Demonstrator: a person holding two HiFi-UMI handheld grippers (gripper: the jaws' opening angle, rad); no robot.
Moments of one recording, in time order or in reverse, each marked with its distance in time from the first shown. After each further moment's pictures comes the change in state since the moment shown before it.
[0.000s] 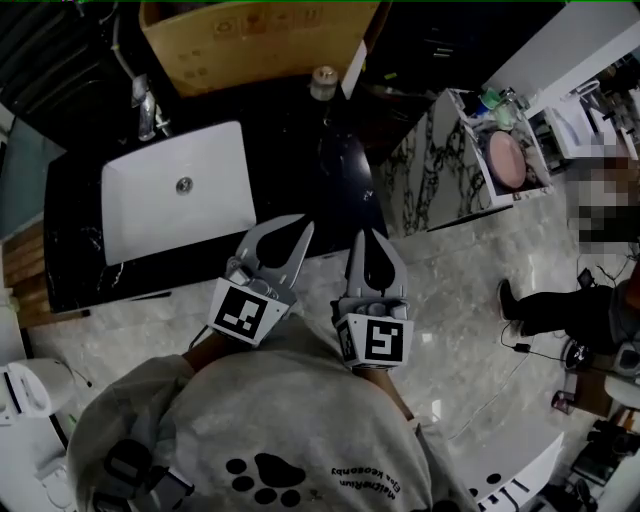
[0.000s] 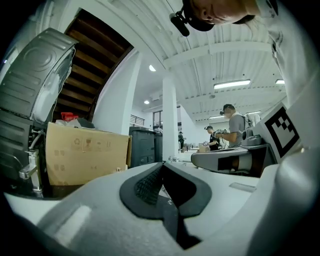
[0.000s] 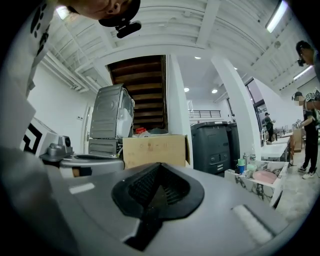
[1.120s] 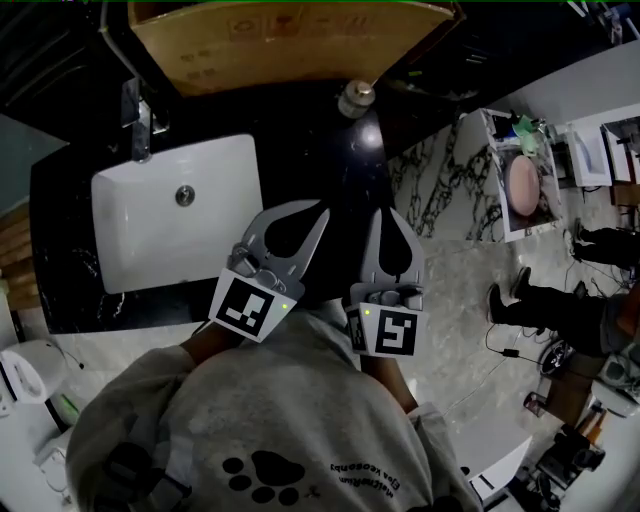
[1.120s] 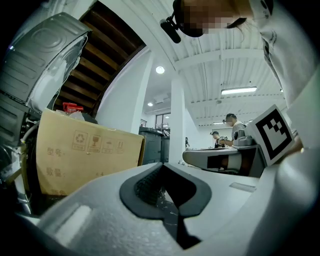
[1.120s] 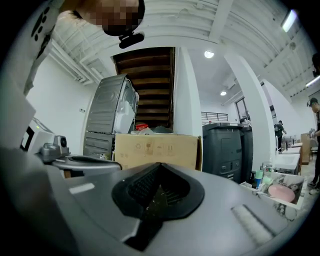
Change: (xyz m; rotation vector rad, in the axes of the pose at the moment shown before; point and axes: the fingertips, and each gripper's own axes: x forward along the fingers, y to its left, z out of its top) left arm 0.068 0.123 -0.002 -0.054 -0.039 -0.005; right arm 0.161 0.016 0.020 -0.067 0.002 0.049
